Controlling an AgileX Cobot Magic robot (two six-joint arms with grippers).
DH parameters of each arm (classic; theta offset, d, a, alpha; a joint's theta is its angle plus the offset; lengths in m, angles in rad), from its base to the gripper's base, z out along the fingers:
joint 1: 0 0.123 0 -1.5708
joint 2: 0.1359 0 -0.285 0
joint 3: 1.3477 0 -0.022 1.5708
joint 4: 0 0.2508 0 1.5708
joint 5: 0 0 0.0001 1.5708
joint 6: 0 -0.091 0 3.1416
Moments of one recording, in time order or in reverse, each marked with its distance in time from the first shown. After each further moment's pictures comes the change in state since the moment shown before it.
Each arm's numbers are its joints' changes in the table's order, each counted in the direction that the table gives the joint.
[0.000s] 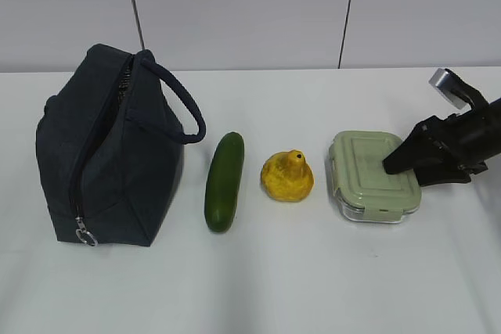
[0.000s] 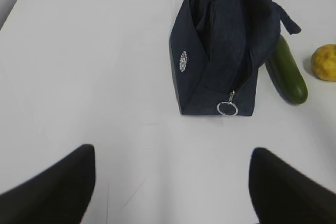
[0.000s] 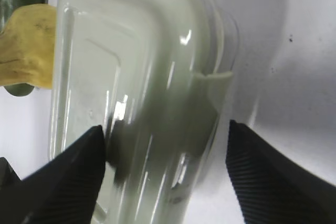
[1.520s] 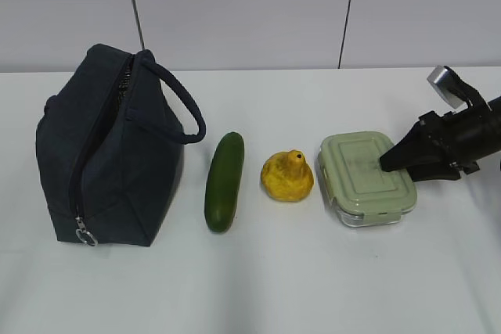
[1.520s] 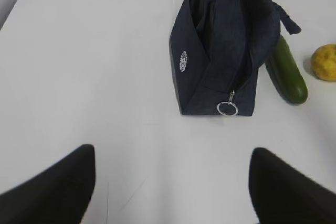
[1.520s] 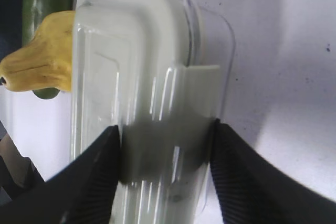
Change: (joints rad) left arm 0.000 0.000 0.000 0.000 0.000 0.000; right arm 0.000 0.013 0.000 0.066 -0.041 0.030
